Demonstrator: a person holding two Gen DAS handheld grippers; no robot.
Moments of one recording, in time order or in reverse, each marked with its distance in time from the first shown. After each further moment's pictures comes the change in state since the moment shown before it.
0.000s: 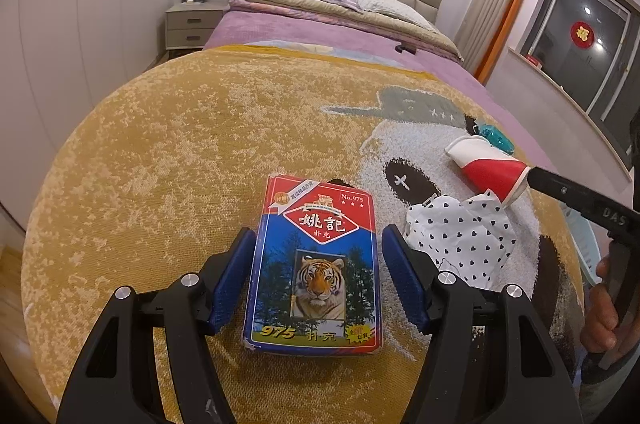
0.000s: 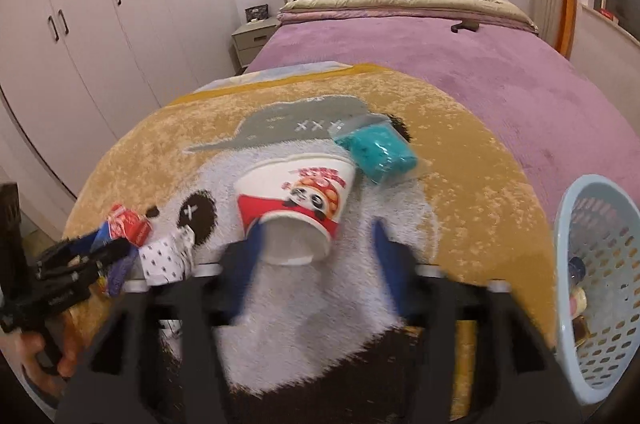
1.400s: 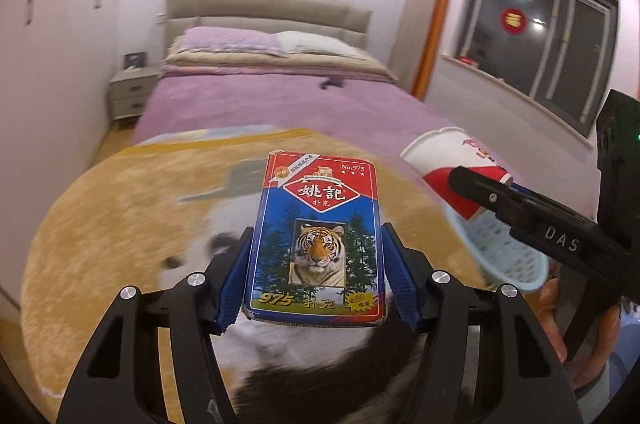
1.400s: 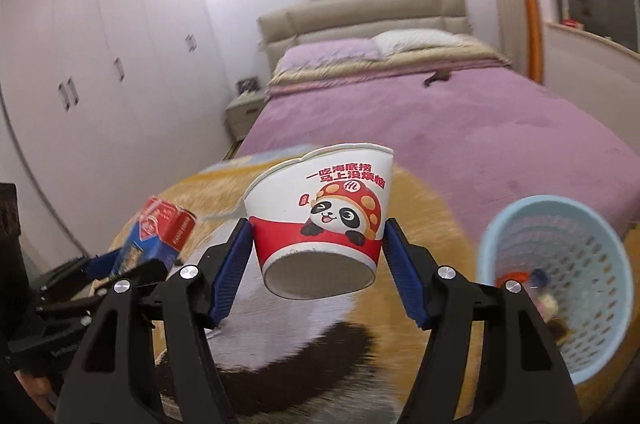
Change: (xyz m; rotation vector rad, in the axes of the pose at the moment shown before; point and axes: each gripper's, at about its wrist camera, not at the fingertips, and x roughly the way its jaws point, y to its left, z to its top) left arm -0.066 -0.155 0.018 0.203 -0.151 -0.154; right arm -0.119 -0.044 -0.010 0.098 -0.269 -0.012
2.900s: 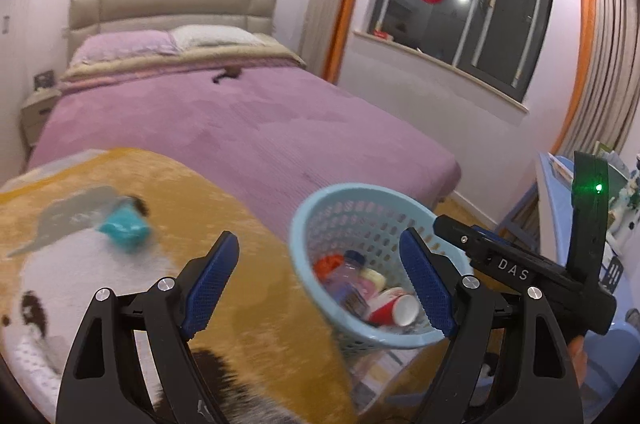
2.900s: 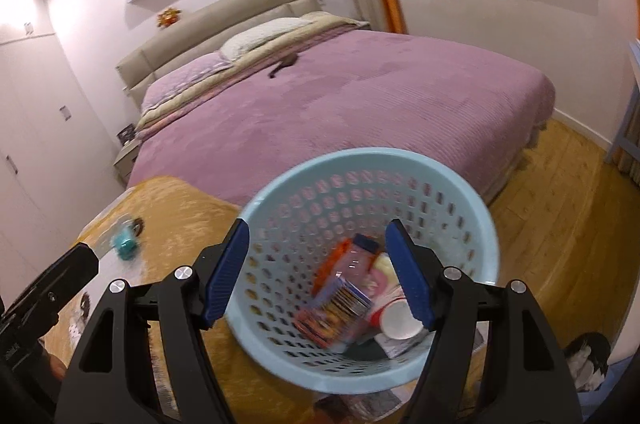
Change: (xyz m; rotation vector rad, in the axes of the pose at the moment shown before) left arm 0.098 -0.147 0.018 0.117 0.034 -0.220; right arm -0.041 -0.201 -0.030 0.333 0.012 -0.330
